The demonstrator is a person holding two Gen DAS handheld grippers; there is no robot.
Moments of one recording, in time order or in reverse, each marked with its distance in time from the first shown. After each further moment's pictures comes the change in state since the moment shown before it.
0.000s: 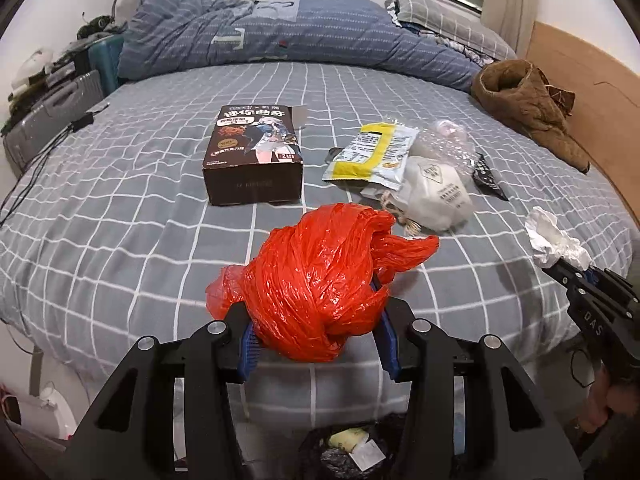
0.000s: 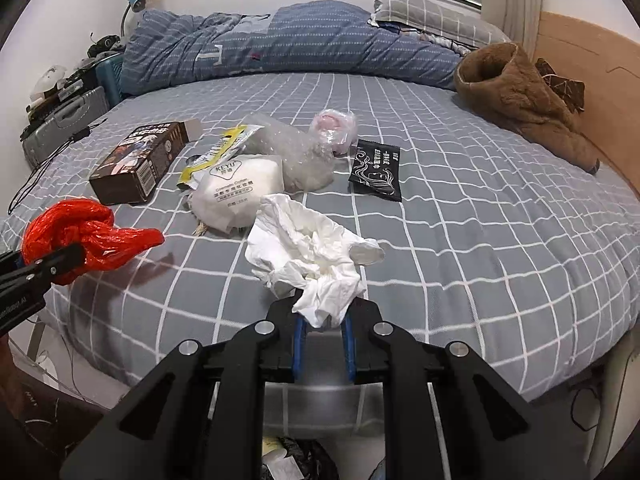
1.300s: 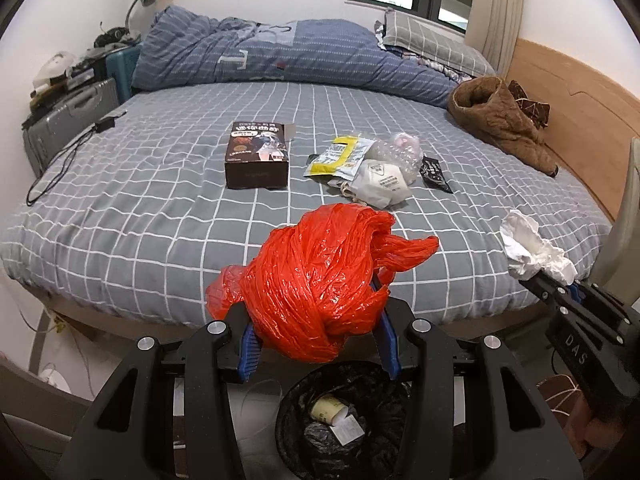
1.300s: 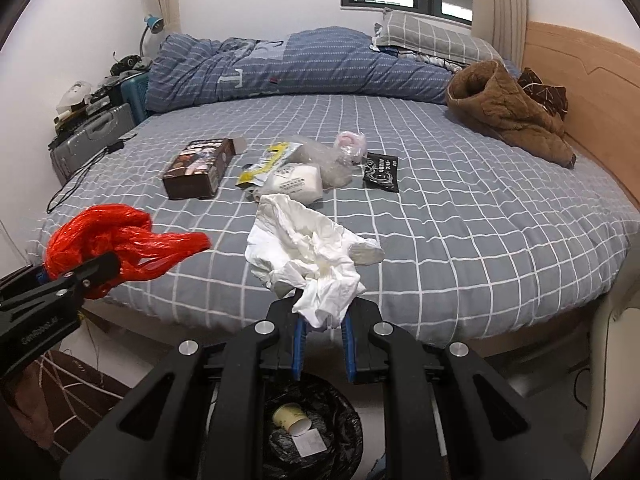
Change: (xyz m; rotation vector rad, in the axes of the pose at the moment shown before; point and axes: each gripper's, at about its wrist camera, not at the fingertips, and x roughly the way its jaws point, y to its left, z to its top) left arm -0.115 -0.022 -0.046 -0.024 -0.058 -0.019; right arm -0.129 0.026 -0.041 0.023 -0.057 0.039
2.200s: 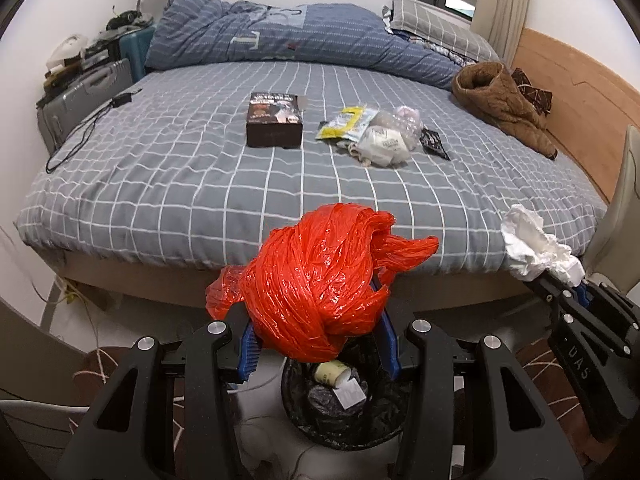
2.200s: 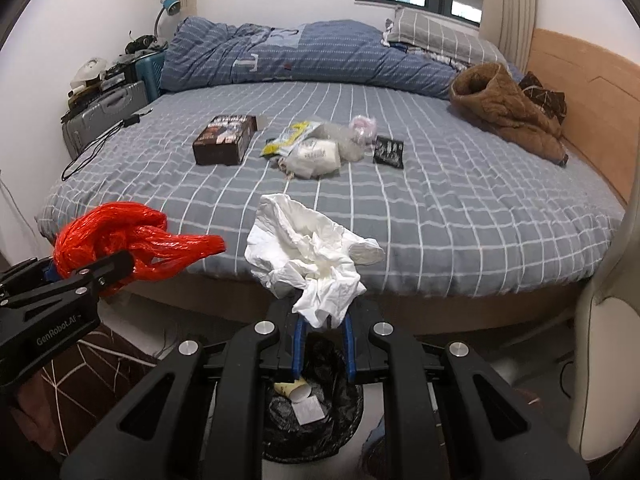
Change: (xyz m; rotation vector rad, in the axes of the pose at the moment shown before) left arm -0.041 0.005 -0.047 -0.018 0.071 0.024; right arm -0.046 0.026 -0.043 -0.046 0.061 -0.008
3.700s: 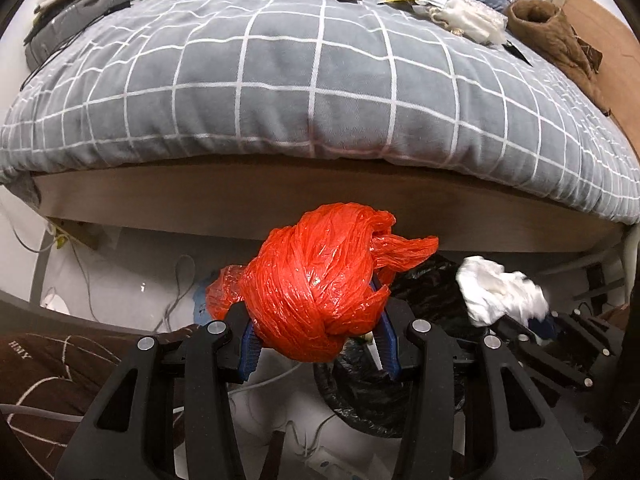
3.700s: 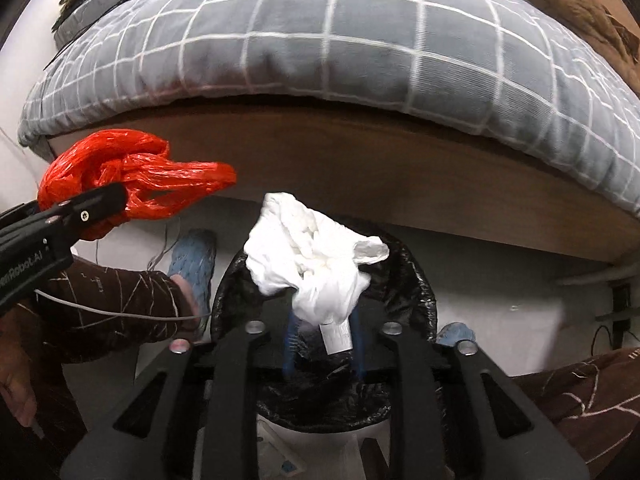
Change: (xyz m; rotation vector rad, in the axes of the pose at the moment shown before) left arm 0.148 0.056 -0.067 -0.043 0.262 0.051; right arm 0.179 0.058 -0.095 -0.082 0.398 0.087
